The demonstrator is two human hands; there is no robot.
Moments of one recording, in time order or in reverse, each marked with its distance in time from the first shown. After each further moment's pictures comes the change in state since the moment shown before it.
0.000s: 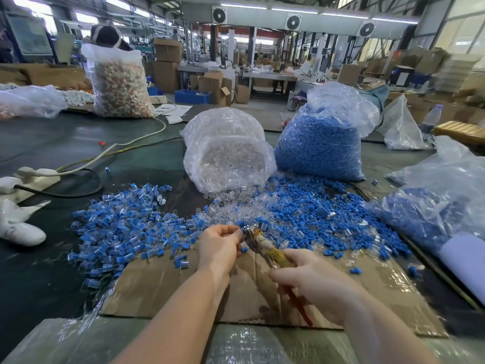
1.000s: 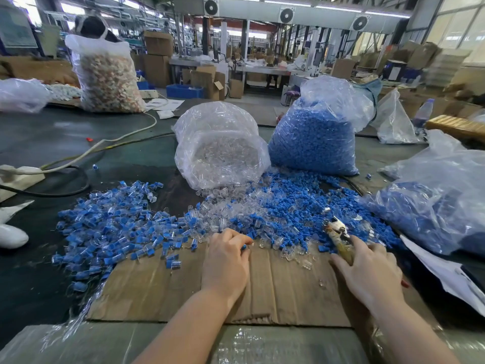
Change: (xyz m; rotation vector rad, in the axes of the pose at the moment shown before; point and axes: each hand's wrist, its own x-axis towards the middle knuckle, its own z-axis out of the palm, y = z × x) left_hand 0.007 -0.046 0.009 0.832 -0.041 0.712; right_hand 0.014 0.073 -0.072 -0.937 0.836 0.275
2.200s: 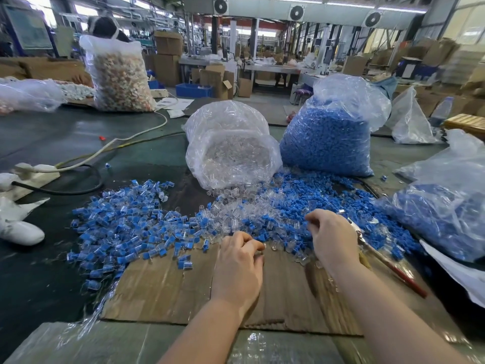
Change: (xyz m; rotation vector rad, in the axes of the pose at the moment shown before) left_hand -0.008 -0.003 0.001 0.019 0.015 0.055; right_hand 0.025 -0.080 0.002 0.333 0.220 -0.373
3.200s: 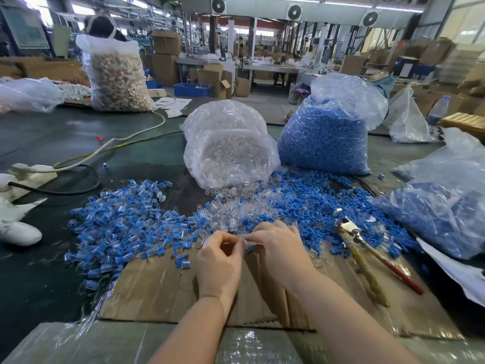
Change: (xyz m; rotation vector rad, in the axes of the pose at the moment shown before) left_hand 0.004 -0.002 -0.015 -0.431 0.283 -0.426; right_hand -0.027 -0.057 0.018 0.019 -0.263 -0.425
